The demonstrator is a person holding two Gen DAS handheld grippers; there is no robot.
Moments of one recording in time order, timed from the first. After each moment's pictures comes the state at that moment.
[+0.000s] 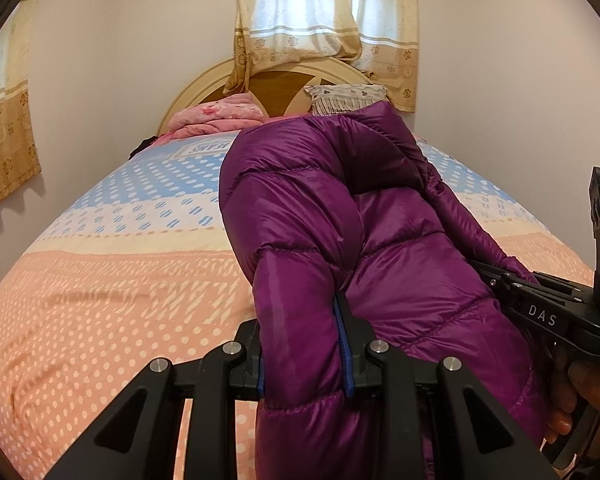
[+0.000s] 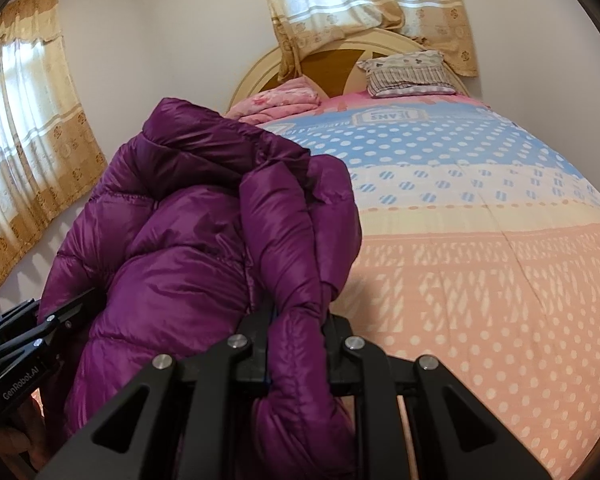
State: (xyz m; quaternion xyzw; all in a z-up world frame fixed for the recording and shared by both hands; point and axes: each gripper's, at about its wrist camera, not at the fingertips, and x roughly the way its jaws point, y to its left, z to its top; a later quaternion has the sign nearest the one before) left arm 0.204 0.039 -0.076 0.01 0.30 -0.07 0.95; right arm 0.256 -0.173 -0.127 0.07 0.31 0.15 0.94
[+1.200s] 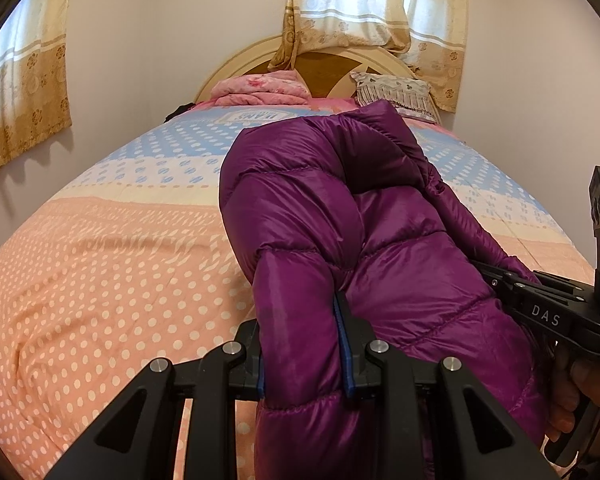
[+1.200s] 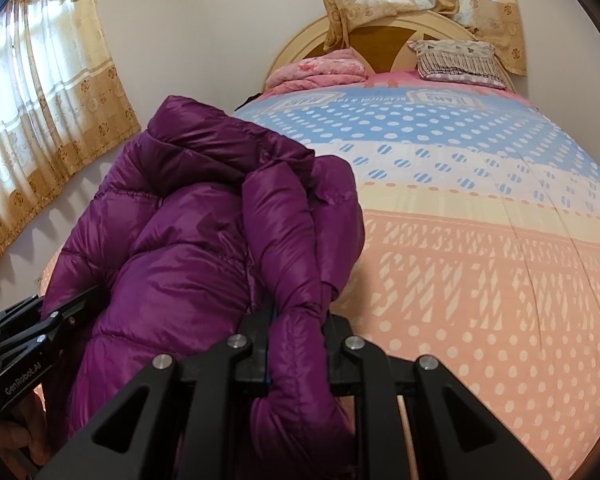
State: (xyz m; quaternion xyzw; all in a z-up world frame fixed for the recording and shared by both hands) left arm 0.188 0.103 -0.110 -0.04 0.33 -0.01 0.94; right arm 0.279 -0.103 -0.155 0.02 0.35 0.20 0.91
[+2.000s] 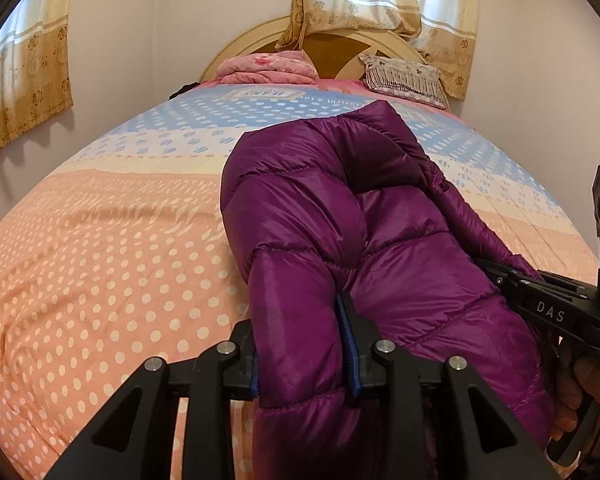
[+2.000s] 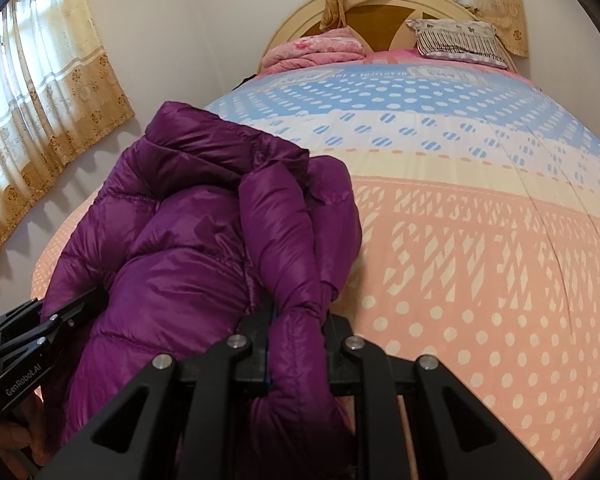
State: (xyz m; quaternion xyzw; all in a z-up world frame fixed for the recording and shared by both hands) left arm 0.206 0.112 -0.141 -0.05 0.36 0.00 0.93; right arm 0.293 -0.091 -0.178 0.03 0.38 0.20 0.90
